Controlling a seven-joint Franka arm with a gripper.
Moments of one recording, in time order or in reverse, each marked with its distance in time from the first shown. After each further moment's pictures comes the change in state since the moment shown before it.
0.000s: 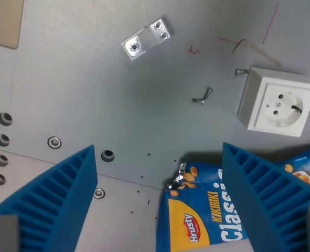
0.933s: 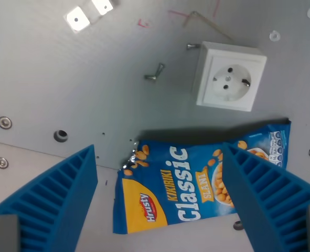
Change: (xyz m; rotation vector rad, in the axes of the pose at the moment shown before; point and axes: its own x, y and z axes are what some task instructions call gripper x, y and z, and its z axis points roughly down) arm -0.028 0.064 0.003 0.002 -0.028 0.016
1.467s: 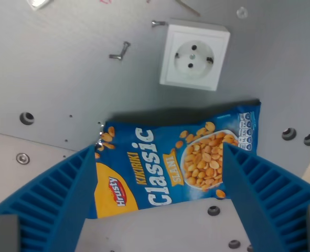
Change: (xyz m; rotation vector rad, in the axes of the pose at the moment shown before) arm -0.023 0.041 0.002 0.008 -0.013 0.004
